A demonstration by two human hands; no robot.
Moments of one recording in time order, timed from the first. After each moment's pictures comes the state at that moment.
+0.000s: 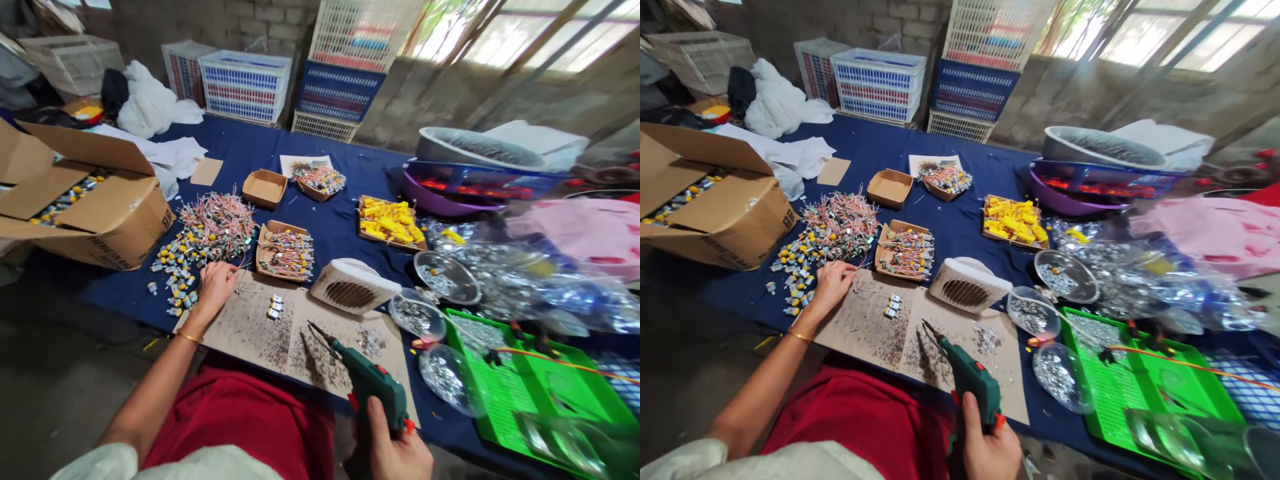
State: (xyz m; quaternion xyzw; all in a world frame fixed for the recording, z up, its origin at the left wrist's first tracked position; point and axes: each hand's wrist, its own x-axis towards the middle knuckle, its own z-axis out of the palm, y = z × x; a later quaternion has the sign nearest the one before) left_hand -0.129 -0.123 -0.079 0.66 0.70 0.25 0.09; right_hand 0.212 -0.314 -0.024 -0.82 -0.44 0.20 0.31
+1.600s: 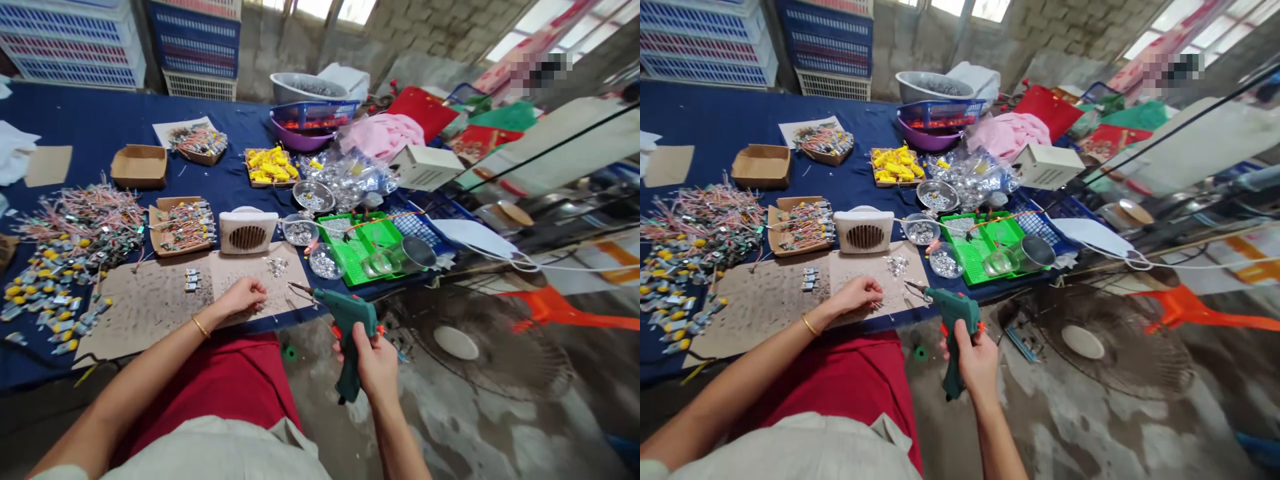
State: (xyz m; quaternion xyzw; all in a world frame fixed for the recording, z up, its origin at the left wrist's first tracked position) left_hand 0.100 -0.202 -0.084 0.61 0.40 0.07 0.68; right_hand 0.282 -0.405 -0.002 -0.78 -0.19 0.33 0.50
